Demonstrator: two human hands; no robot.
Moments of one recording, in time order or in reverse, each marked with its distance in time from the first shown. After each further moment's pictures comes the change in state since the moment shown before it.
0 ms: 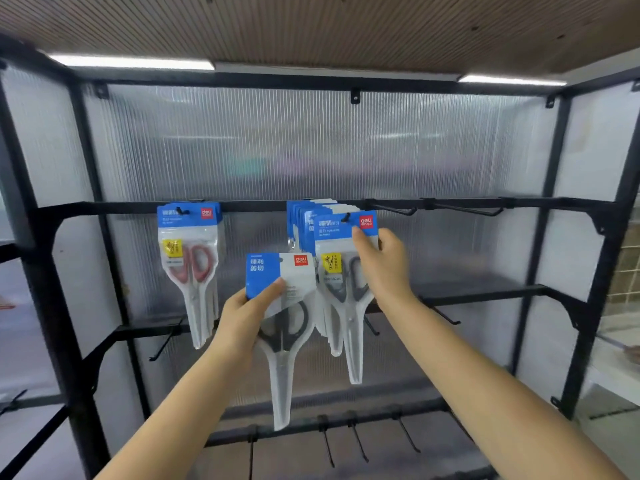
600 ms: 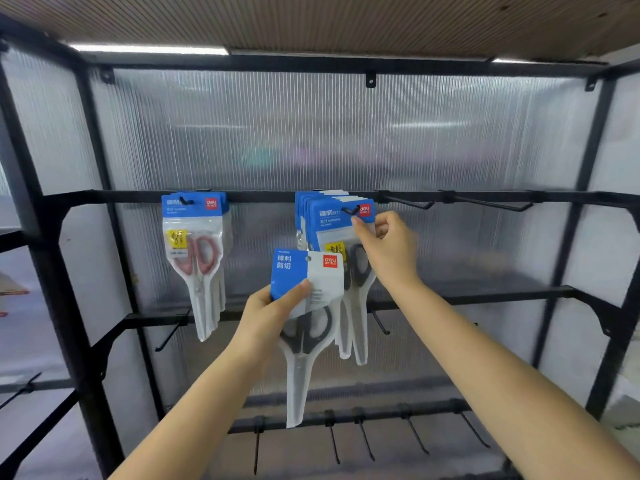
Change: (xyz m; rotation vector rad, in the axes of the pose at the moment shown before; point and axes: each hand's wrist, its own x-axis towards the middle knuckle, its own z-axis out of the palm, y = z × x) left_hand -0.001 -0.007 0.015 0.047 -0.069 -0.016; right_hand 0.030 0.018 0.009 -0.214 -0.049 -0.128
